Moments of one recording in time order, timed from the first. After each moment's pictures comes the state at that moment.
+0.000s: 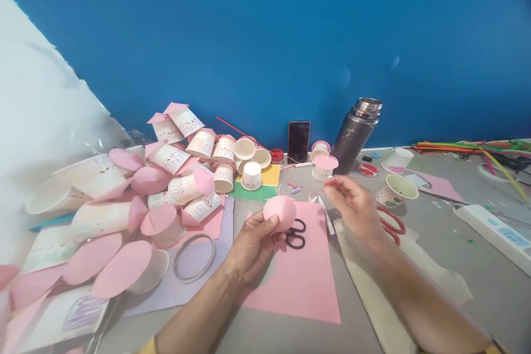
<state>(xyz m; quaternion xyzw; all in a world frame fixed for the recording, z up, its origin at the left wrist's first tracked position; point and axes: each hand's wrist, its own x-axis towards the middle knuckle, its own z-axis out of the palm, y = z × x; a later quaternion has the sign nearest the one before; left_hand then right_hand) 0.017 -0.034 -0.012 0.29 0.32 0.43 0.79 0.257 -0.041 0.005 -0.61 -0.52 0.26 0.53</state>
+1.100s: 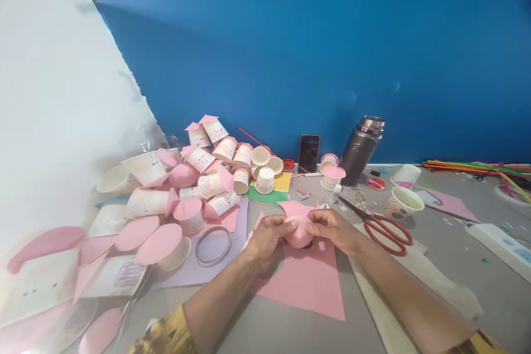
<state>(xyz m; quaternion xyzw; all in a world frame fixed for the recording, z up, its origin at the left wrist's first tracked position) 0.022 -0.040 -0.017 0.37 0.34 0.41 0.76 0.227 -0.044 -0.015 -0.43 -0.54 0.61 0.38</state>
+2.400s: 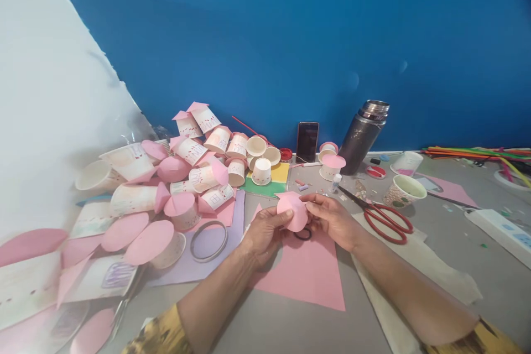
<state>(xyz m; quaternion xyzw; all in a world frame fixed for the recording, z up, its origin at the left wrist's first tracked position) 0.022 -0.038 -0.016 0.34 0.32 0.40 0.79 0.215 -0.045 -0.021 -0.44 -0.38 0.65 0.49</state>
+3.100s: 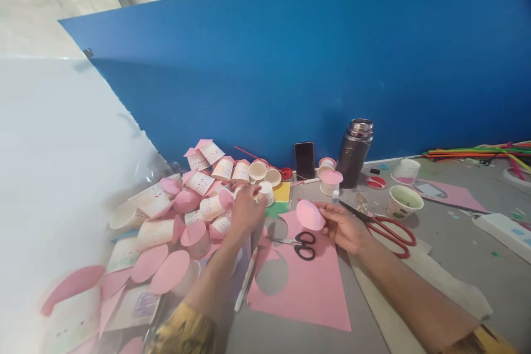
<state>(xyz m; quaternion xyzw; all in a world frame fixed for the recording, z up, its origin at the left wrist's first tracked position) -0.011 0.042 0.052 0.62 0.58 0.42 0.32 0.244 -0.020 -0.028 -0.35 -0.26 0.69 0.57</state>
